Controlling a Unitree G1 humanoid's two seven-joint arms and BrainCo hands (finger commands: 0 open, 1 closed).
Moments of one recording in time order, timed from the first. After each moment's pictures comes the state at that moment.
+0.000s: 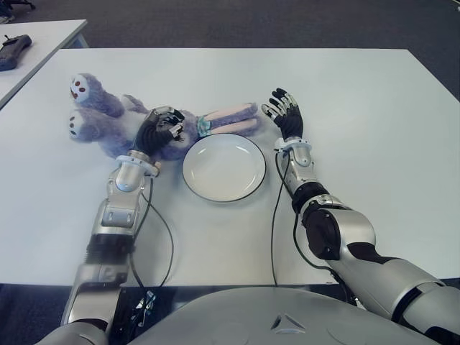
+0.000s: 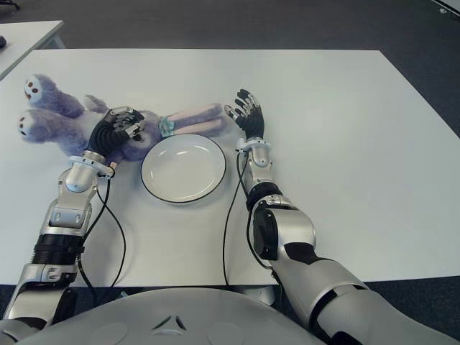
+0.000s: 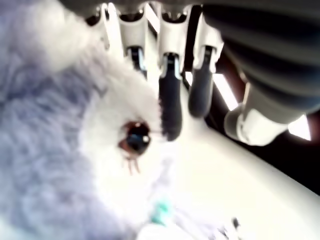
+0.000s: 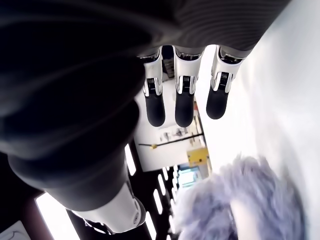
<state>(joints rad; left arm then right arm) -0.14 0.36 0.00 0.12 0.28 -0.05 -0.01 -0.76 0.08 -0.31 1.23 0.06 -0.55 0.03</state>
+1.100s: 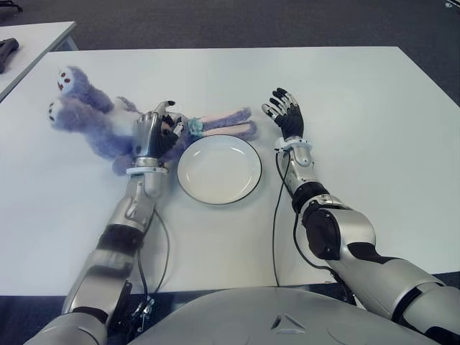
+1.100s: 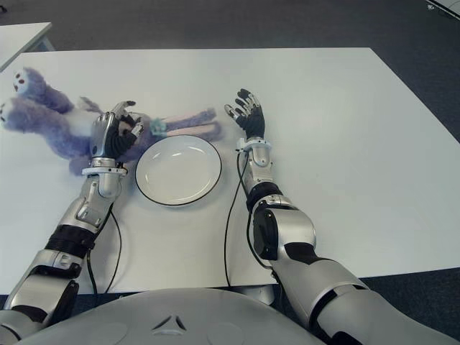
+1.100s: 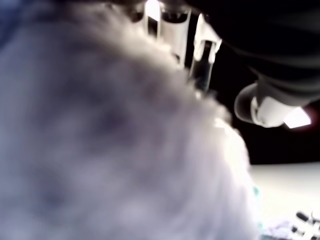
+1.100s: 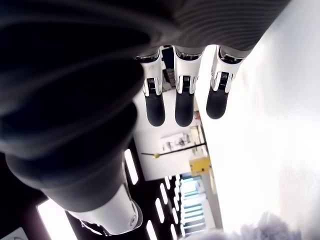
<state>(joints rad) -0.21 0.39 -0.16 0.38 0.67 -0.17 0.55 -0.76 0.07 -0.32 1.23 0.06 -0.55 0.04</state>
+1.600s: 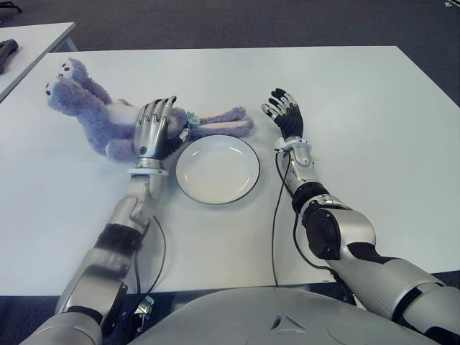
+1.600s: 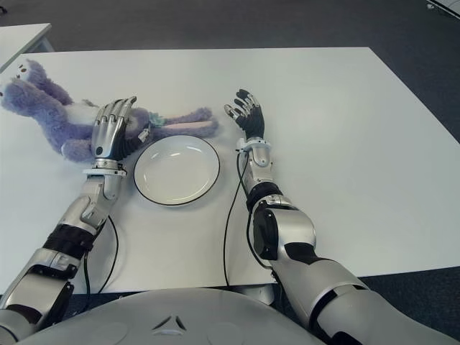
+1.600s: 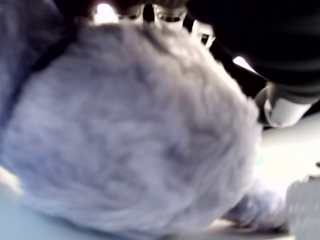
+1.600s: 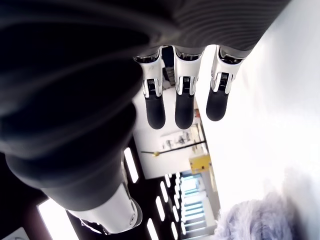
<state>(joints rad) -0.18 0.44 -0.24 0.31 0.86 0.00 0.59 -0.76 0.08 -0.32 1.23 0.07 -0.55 0.04</state>
